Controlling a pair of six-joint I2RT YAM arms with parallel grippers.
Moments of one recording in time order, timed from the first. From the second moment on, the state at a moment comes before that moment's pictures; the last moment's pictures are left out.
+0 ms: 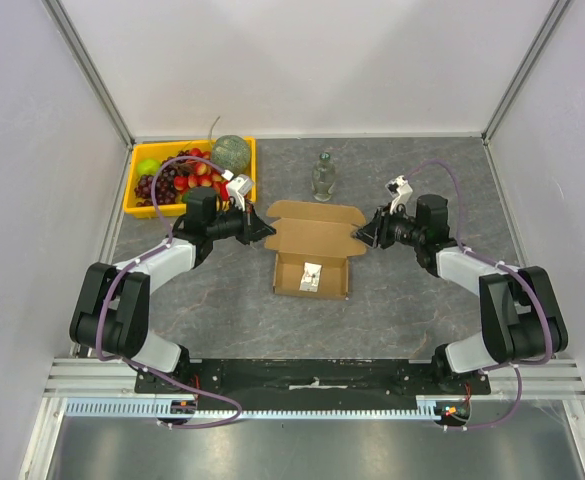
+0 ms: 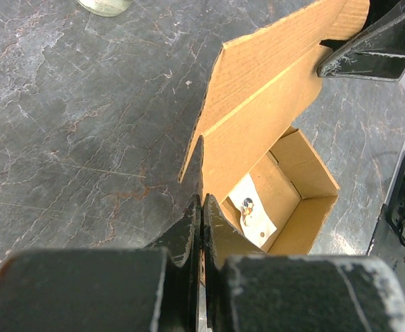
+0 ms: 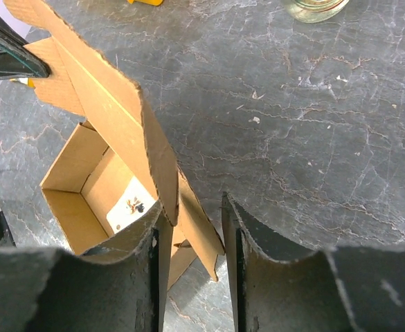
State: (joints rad) left arm -0.26 1.50 0.75 0.26 0.74 -0.19; right arm 0.17 1.47 0.63 0.37 -0.72 0.24
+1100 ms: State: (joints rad) left arm -0.26 1.33 0.72 0.27 0.50 -0.29; right arm 0.40 1.31 0.65 0.32 -0.46 0.29
